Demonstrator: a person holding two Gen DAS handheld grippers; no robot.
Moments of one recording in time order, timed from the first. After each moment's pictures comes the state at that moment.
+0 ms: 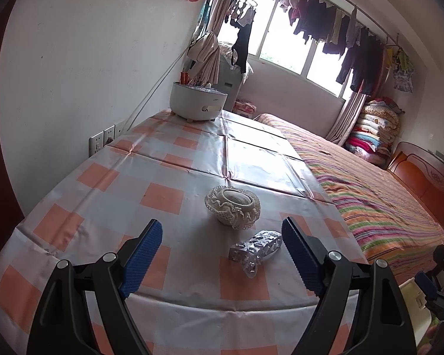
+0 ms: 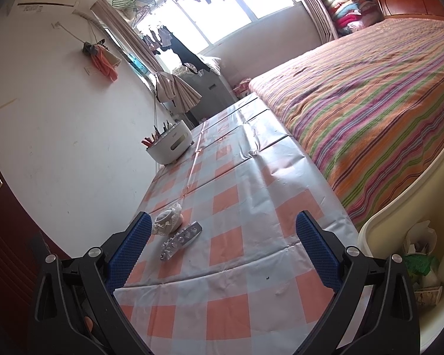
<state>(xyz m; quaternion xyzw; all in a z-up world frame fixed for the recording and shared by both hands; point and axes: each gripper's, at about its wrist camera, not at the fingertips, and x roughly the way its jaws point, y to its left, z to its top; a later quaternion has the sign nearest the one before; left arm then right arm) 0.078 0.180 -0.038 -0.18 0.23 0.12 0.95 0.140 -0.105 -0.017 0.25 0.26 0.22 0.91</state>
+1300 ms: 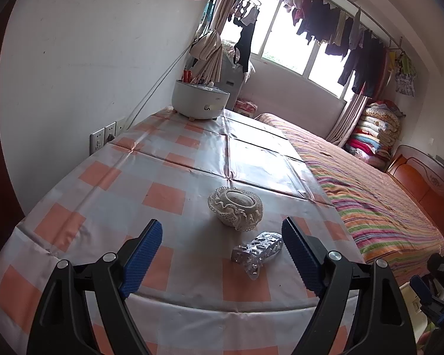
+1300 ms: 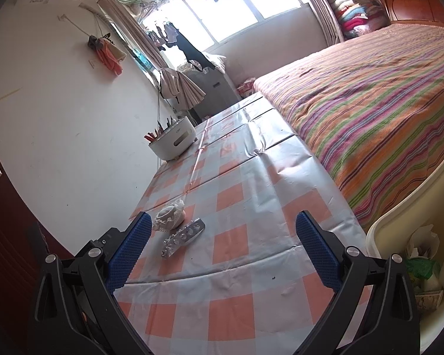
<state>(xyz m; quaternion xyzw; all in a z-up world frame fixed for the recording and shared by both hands) 0.078 0.187 -0.037 -0.19 0.23 0.12 0.95 0.139 -0.096 -0.018 0.23 0.26 0.23 0.91</state>
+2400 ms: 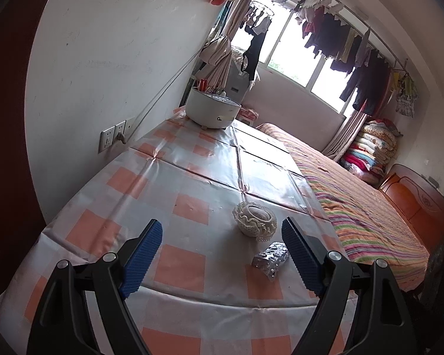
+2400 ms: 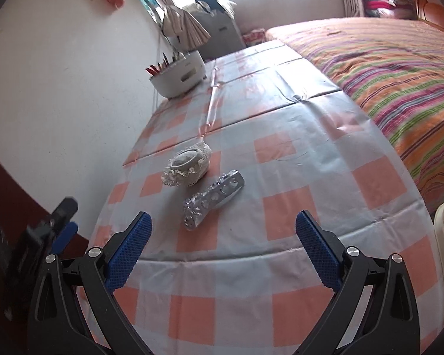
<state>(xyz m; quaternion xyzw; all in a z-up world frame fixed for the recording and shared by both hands) 0.041 0.237 -0.021 -0.24 0.22 0.11 0.94 0.167 0.034 -0.030 0.13 0.38 0.24 0.88</state>
